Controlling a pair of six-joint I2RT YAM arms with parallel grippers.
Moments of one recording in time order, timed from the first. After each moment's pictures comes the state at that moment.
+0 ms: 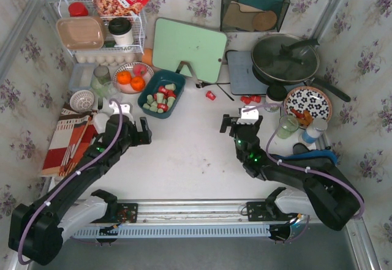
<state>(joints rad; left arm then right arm) -0.42 0.96 0.59 -0.24 -0.14 -0.34 0.68 1.20 0.33 0.75 0.68 0.17</state>
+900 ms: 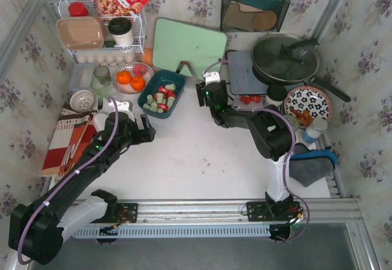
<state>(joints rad) -0.42 0.96 0.62 -0.25 -0.06 -0.42 0.55 2.02 1.13 0.52 0.41 0.04</state>
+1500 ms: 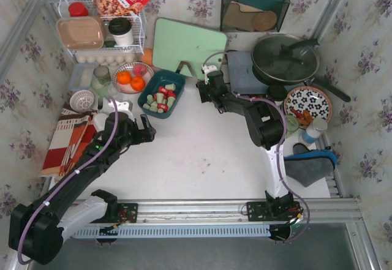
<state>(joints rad) -0.42 0.96 0.62 -0.25 -0.05 -0.43 0.44 2.23 1.49 0.18 0.15 0.03</state>
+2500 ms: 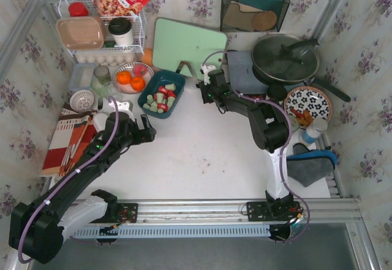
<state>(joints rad) -0.42 0.97 0.62 -0.25 -0.05 -0.44 0.44 2.18 1.48 0.07 0.02 0.04</state>
